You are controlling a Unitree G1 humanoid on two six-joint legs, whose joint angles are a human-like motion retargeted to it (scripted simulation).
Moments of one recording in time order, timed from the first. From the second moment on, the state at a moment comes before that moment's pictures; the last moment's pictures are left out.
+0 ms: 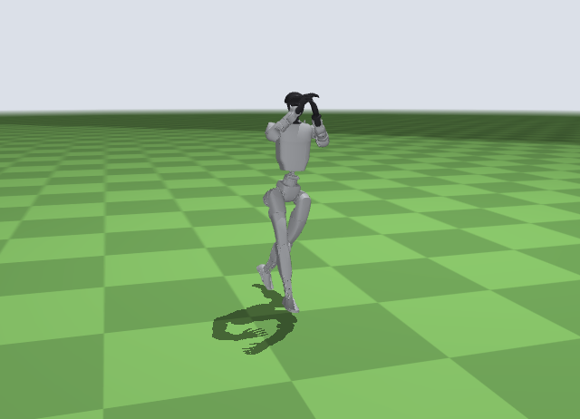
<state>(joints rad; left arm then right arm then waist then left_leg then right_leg) -1.23 0.10 -0.30 0.57 -0.09 -0.54 0.12 -1.27 -0.50 0.47 -0.16 0.29 -0.41 0.07 -0.24 0.13 -0.35 0.06 -0.01 0.14 0.23 0.11 -0.25 -0.72 -0.02 -0.36 0.17 0.20 -0.22</state>
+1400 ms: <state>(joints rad) -0.50 0.28 -0.01 0.24 -0.13 -0.17 -0.62 0.16 -0.28 0.01 0.73 0.32 -0.12 0.55 -0.06 -0.09 -0.36 -1.22 0.24 0.12 0.72 0.21 -0.08 -0.37 0.07 0.40 0.23 -0.19 -0.02</state>
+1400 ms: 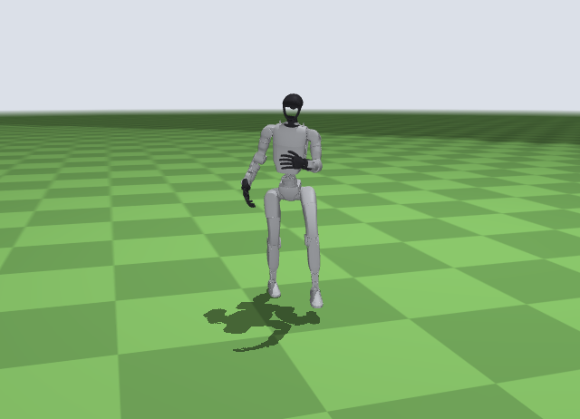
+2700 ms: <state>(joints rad) -0.32 0.07 -0.25 0.84 -0.45 0.15 -0.89 -1.32 -0.71 0.29 0.08 0.84 -0.18 0.34 -0.24 0.13 -0.42 -0.58 0.13 0.32 0.08 0.06 0.04 -1.43 0.04 -0.39 1.87 -0.54 0.18</state>
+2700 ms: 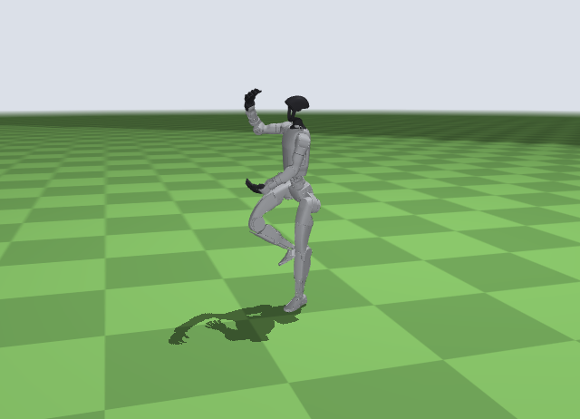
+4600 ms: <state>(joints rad) -0.75 0.58 0.39 0.66 -0.28 -0.30 0.40 -1.25 -0.29 0.32 0.83 0.45 -0.30 0.15 0.41 -0.26 -0.30 -0.82 0.29 0.63 0.36 0.24 -0.01 -0.25 -0.28 -0.62 0.21 -0.28 0.19</state>
